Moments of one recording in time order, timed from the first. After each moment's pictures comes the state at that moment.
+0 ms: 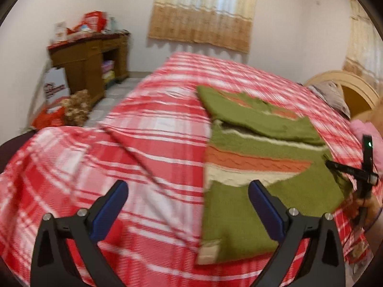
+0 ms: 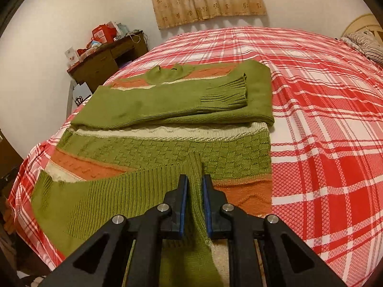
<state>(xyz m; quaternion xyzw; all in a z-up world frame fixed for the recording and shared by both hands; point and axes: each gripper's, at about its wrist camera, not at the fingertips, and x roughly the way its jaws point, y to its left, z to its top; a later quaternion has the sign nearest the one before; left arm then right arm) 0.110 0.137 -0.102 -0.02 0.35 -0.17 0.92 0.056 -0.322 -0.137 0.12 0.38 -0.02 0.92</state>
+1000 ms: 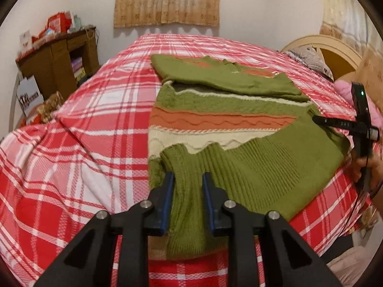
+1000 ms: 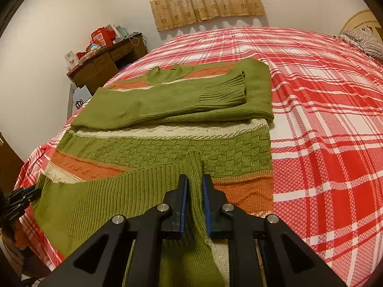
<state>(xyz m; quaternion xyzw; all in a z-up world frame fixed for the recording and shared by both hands) 0.096 0.088 -0.132 0.04 0.38 -0.24 0.89 0.048 -0.324 -0.141 0.13 0.38 -0.02 0.92</state>
